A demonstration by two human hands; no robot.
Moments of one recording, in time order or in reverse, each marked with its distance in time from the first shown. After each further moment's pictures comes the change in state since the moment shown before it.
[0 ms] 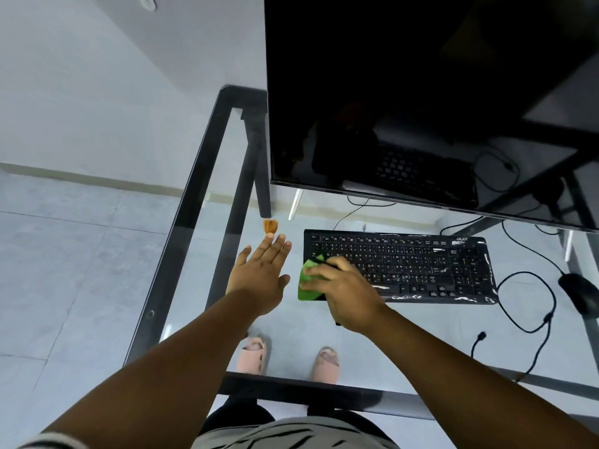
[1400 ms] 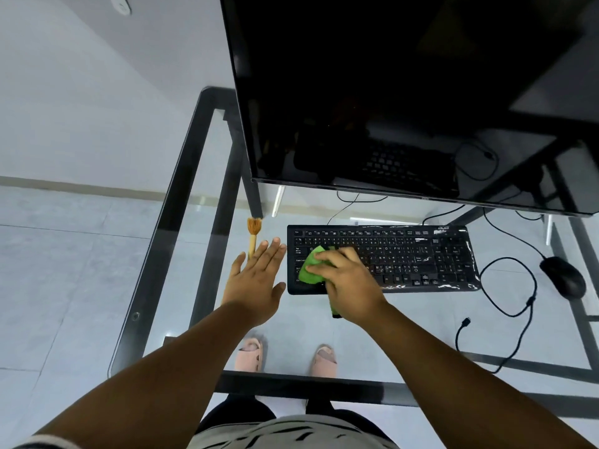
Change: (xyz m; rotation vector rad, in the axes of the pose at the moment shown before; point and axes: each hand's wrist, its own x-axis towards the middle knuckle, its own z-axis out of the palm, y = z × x) left_hand -0.011 0.021 0.019 -0.103 0.122 0.045; right_hand -0.021 0.015 -0.010 0.032 0.198 0.141
